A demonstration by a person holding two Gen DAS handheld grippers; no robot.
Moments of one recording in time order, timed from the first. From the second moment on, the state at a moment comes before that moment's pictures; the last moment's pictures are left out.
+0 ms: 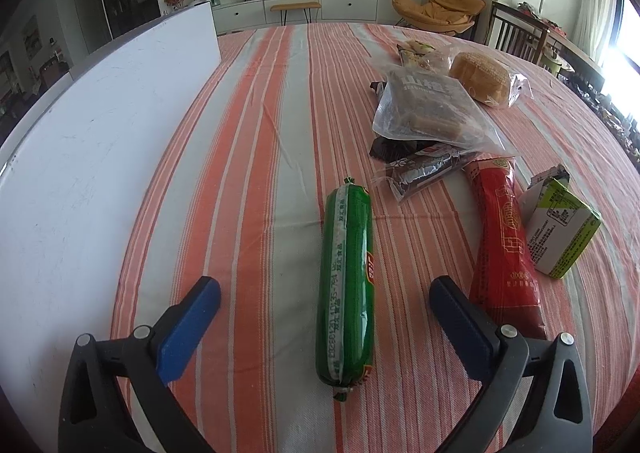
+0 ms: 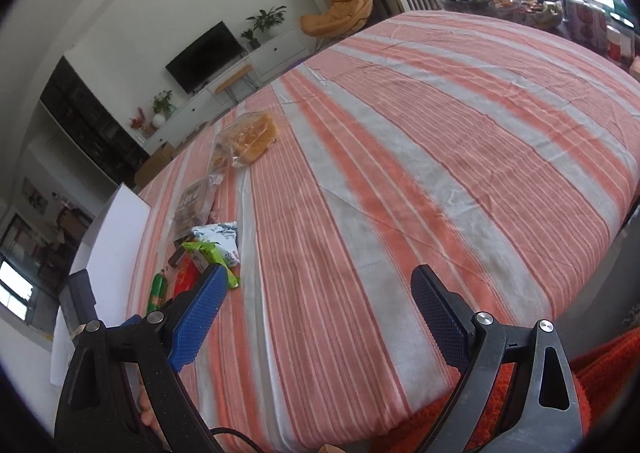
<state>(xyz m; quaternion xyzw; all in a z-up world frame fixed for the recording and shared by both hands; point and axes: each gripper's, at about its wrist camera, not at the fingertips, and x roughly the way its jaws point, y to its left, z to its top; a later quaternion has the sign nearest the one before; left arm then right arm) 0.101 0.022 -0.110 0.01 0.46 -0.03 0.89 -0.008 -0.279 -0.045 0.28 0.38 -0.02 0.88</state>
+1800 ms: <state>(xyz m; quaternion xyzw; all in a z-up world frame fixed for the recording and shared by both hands) 0.007 0.074 0.006 -0.14 0.44 -0.21 0.86 0.092 -0.208 -0.024 0.04 0.57 0.19 0.80</state>
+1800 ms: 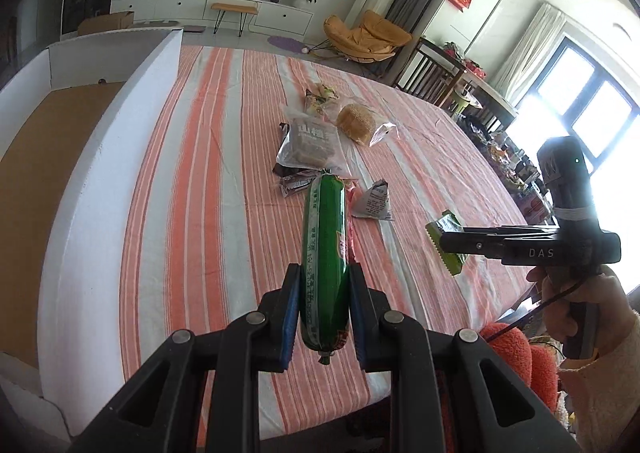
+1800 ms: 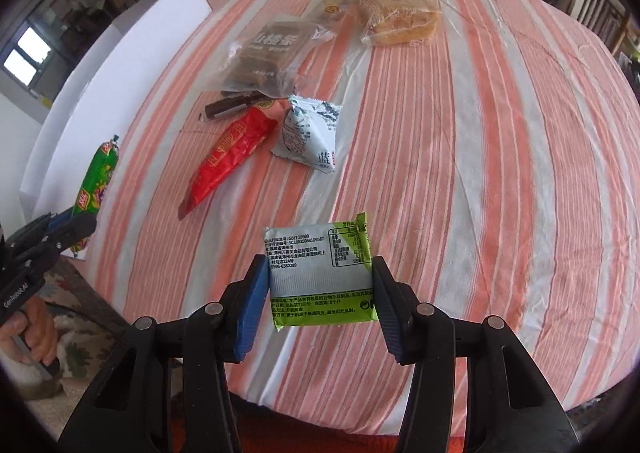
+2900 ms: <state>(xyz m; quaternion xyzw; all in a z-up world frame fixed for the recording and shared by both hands) 0.058 0.143 0.017 -0.06 0.35 0.00 0.94 0.052 -0.213 -0.049 0.10 0.40 -0.04 0.91</state>
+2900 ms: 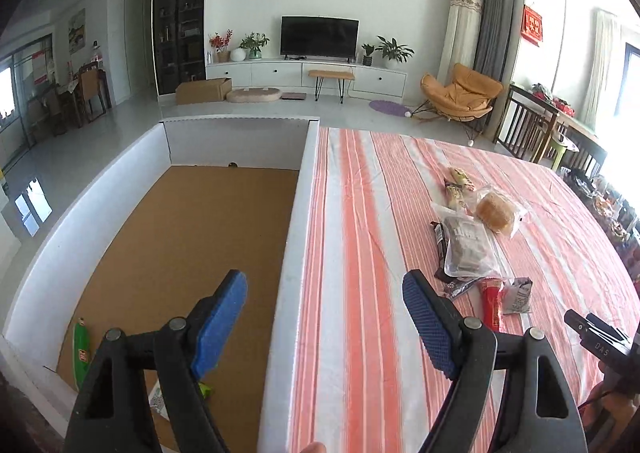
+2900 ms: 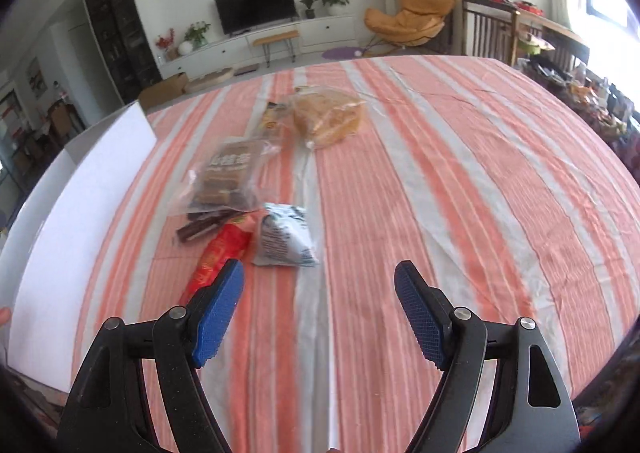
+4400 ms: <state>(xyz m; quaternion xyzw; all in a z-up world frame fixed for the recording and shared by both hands) 0.008 -0.016 -0.034 0.04 0.39 -0.12 0.91 0.048 -0.245 -0.077 0.12 0.44 -0.12 0.88</state>
